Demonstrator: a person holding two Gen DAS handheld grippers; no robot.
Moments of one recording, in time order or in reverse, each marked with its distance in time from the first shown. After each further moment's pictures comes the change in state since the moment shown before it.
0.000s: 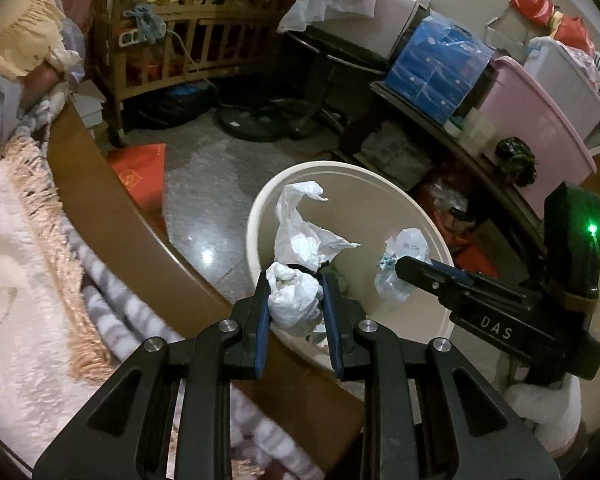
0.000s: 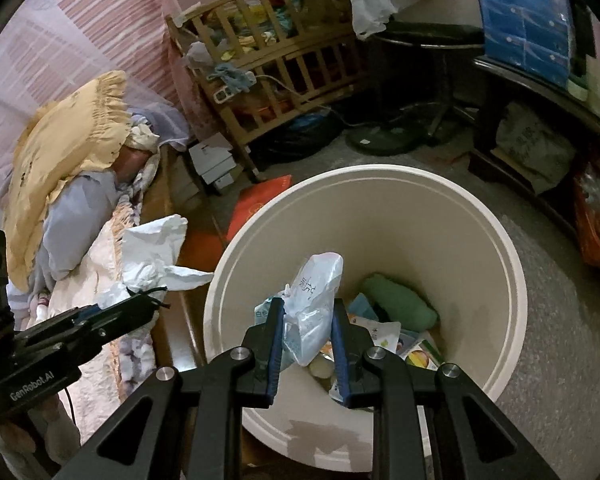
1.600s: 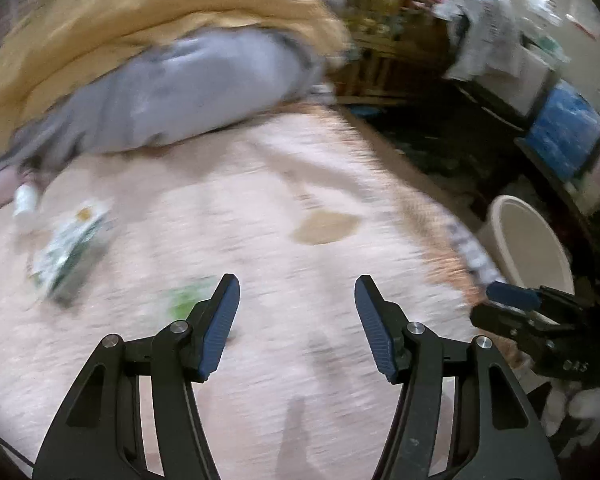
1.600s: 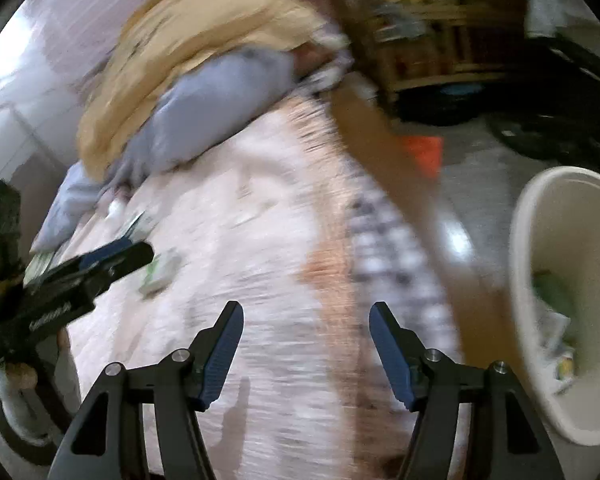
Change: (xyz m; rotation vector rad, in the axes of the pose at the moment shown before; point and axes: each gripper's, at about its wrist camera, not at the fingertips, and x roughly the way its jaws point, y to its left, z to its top) left arm -0.171 0.206 -0.105 -0.249 -0.107 0.442; right arm 0.053 0.216 -0.065 -0.322 0.201 0.304
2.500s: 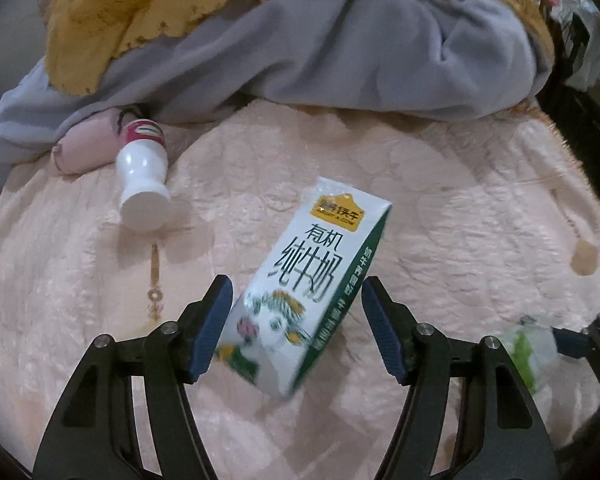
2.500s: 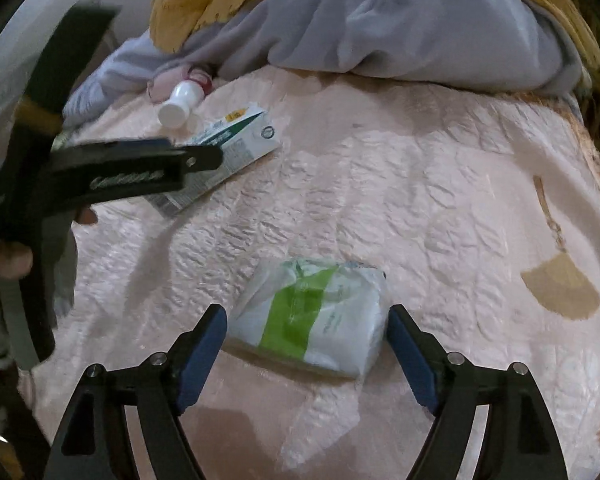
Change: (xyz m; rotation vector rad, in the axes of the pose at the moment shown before) left arm 0.072 0.205 0.025 -0.080 0.106 0.274; right arm 0.182 0.204 0.023 -0.395 0.166 0.003
